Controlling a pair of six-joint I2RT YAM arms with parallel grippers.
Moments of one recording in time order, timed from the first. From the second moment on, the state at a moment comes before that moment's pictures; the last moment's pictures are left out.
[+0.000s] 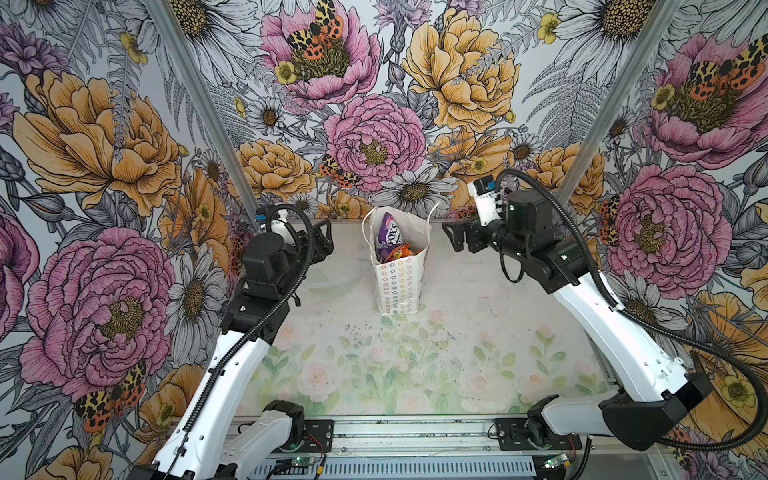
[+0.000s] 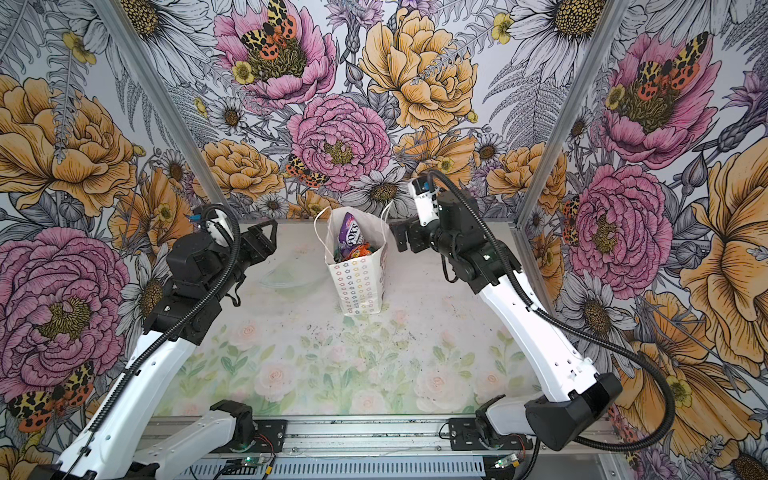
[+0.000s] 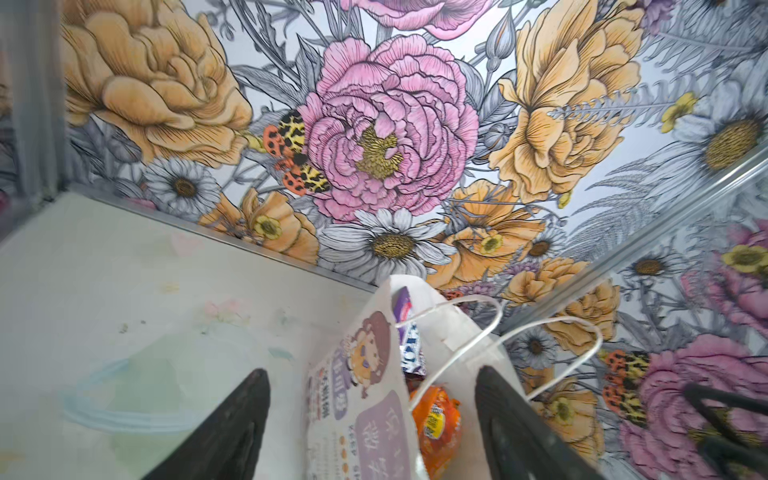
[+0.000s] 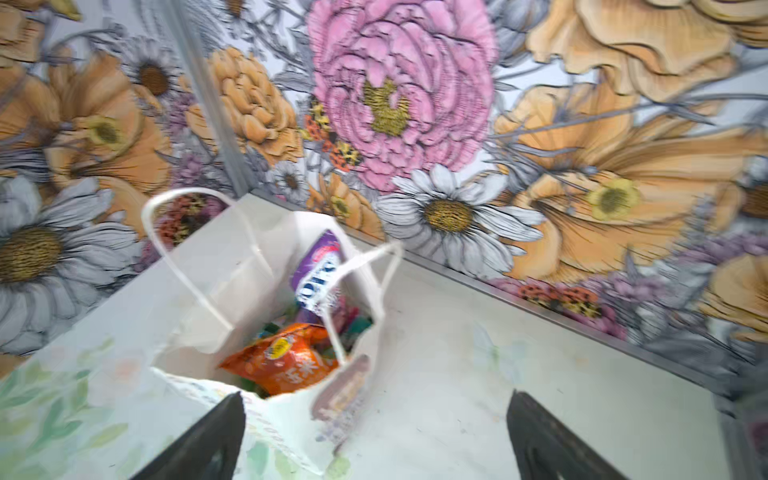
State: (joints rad) left arm -0.22 0.96 1.10 -0.27 -0.04 -0.56; right arm 0.41 1.33 1.57 -0.64 -0.02 -0.02
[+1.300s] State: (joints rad) left arm 0.03 1.14 0.33 0.60 -0.16 -0.13; right arm 0.00 1.53 0.39 0.77 0.12 -0.03
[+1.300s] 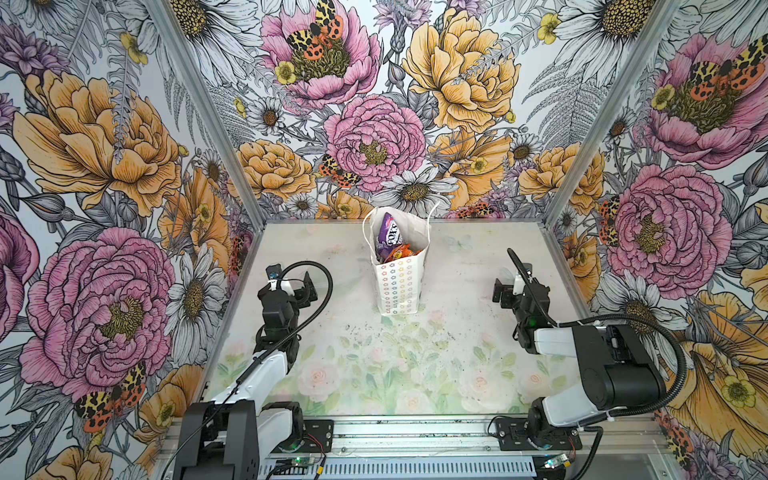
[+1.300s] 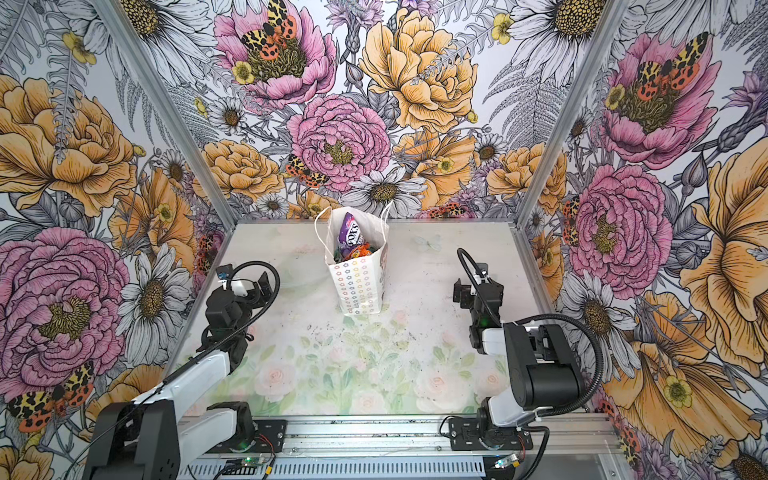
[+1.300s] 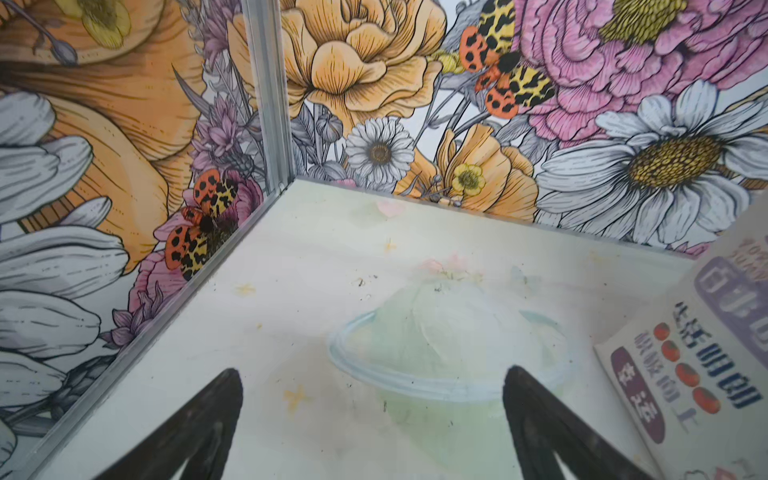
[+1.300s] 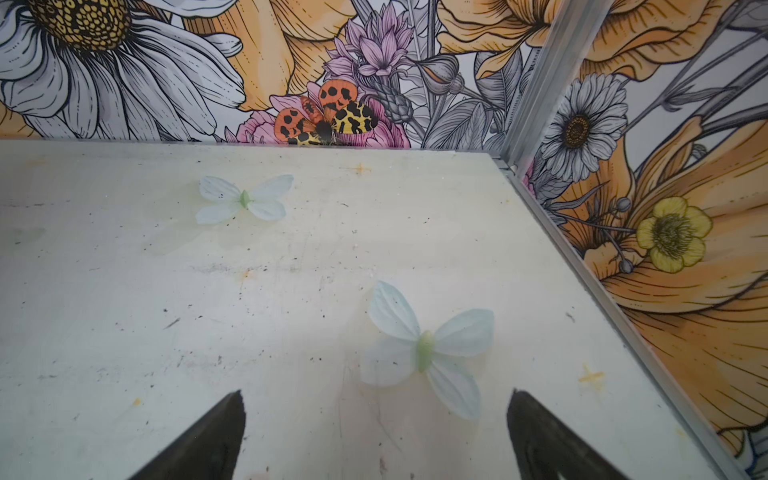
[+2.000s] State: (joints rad) left arm -0.01 1.56 0.36 1.07 -0.17 -0.08; right arm 0.00 1.53 0.39 0.83 0.12 -0.02
